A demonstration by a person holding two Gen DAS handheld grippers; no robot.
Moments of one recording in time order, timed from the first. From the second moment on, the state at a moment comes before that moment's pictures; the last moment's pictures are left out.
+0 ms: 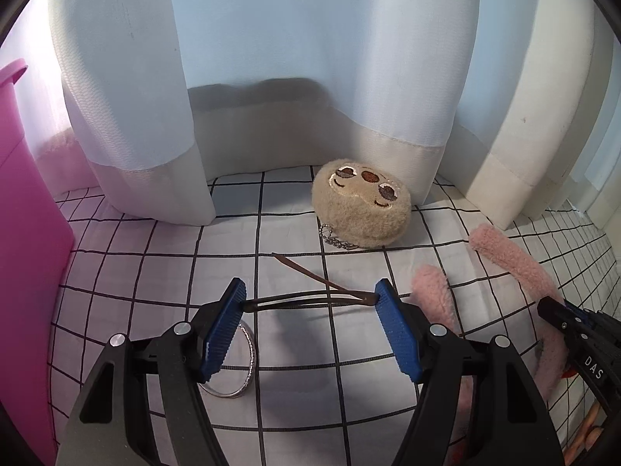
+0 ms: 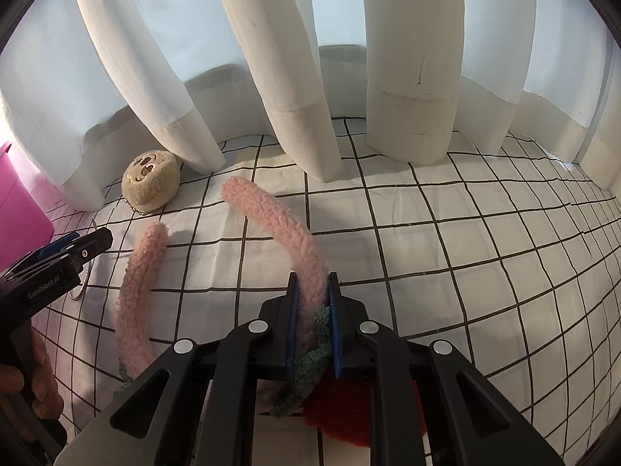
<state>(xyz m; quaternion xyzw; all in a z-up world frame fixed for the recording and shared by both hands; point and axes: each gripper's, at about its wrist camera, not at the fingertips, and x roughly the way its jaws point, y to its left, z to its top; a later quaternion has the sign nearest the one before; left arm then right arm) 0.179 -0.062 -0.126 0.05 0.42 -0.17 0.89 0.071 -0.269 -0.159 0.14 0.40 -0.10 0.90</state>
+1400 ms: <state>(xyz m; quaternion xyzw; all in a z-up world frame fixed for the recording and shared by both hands) 0.033 0.012 0.040 -0.06 0.29 0.01 0.96 0.031 -0.237 0.017 0.03 0.25 0.13 0.96</state>
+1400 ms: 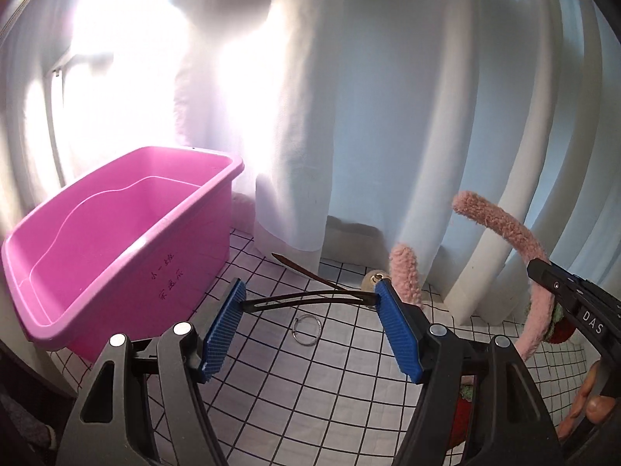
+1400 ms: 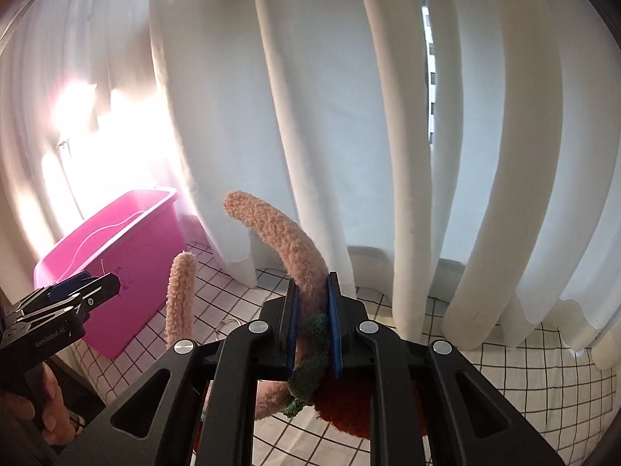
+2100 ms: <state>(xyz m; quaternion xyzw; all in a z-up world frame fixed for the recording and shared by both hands) 0.012 0.199 0.125 -0.08 0.21 0.14 0.96 0.095 -0.037 0.104 0.01 0.18 0.28 0.94</state>
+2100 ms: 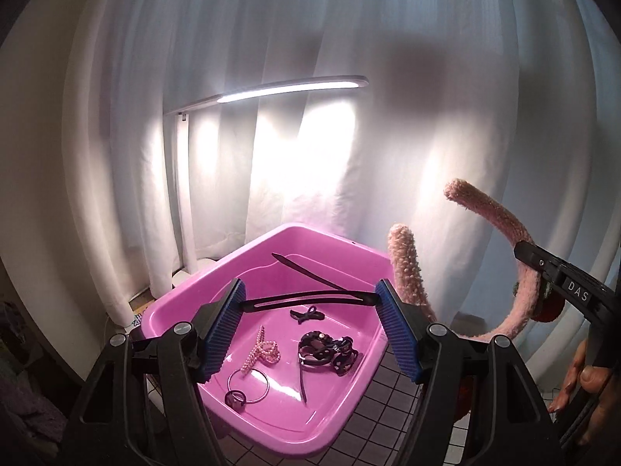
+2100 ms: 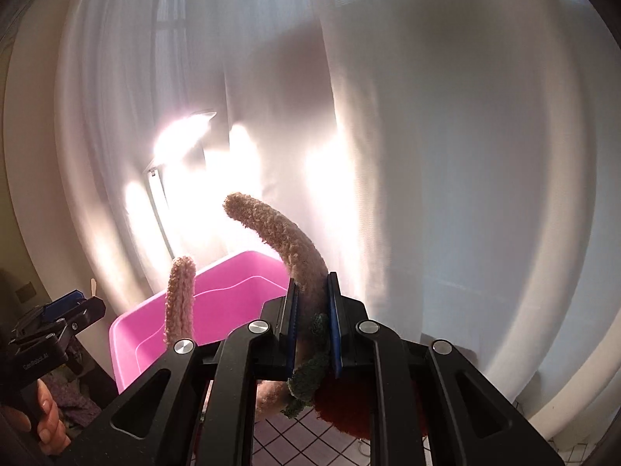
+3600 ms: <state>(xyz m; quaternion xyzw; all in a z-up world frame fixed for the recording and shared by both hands) 0.127 0.338 0.020 -0.17 0.47 0.13 0.86 0.234 0.183 0.036 -0.14 0.44 0.29 0.84</state>
